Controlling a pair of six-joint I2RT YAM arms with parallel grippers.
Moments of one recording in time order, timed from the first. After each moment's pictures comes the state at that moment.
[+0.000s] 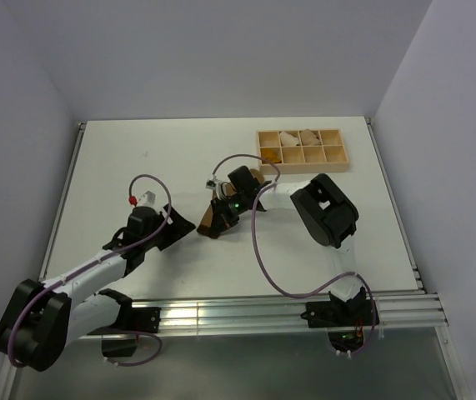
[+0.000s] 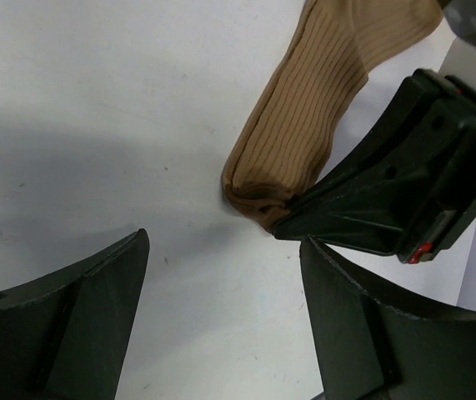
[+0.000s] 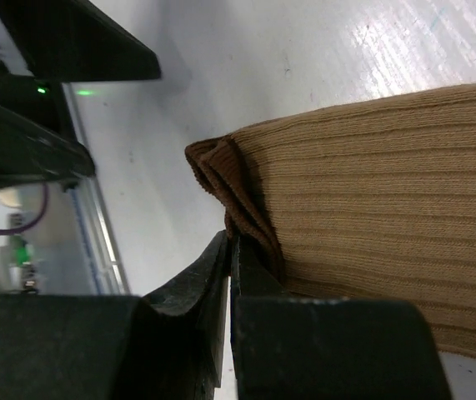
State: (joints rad) left arm -0.41 1.06 0.32 0.12 0.09 -0.91; right arm 0.66 2.08 1.21 -0.09 -0.86 0.19
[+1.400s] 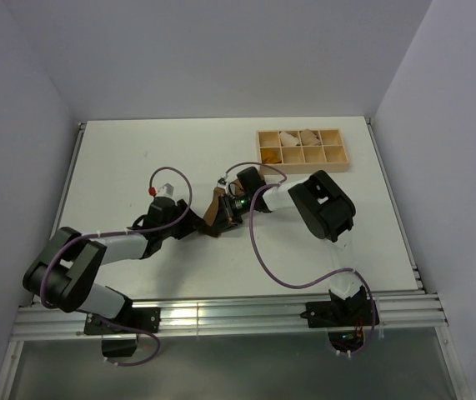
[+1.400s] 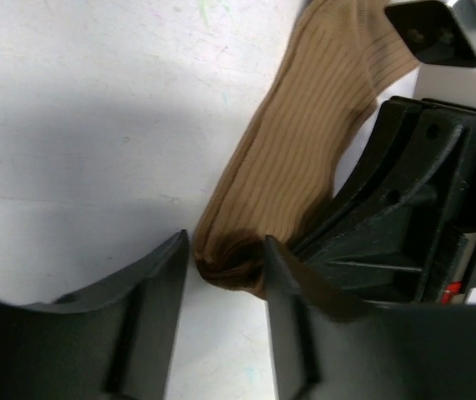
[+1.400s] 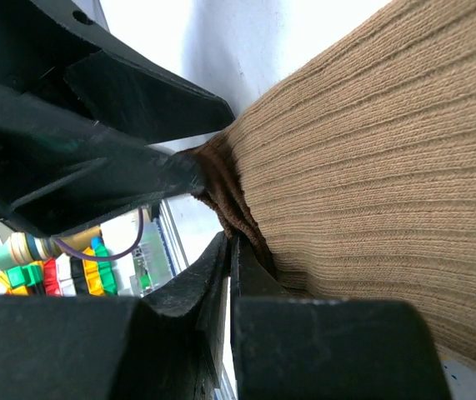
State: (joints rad) left arm -0.49 1.46 0.44 0.35 0.06 -0.91; right arm 0.58 2.15 1.16 0.12 -0.99 0.60
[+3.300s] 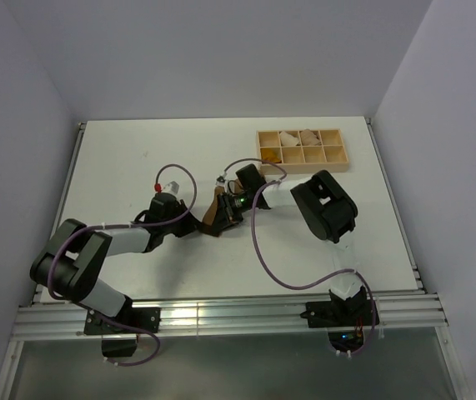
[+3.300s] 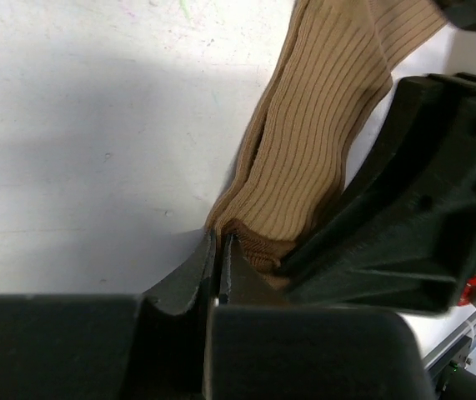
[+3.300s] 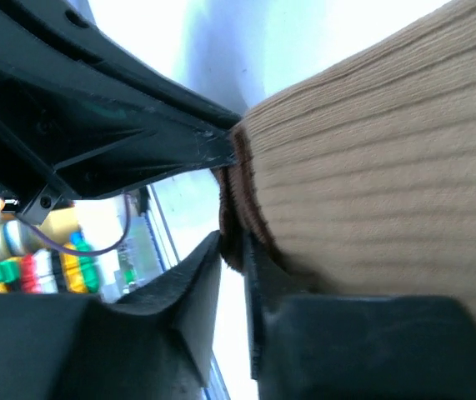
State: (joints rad) left arm -0.47 1.52 0.49 0.34 0.15 -0.83; right arm 0.58 2.14 1.20 0.02 -0.97 0.52
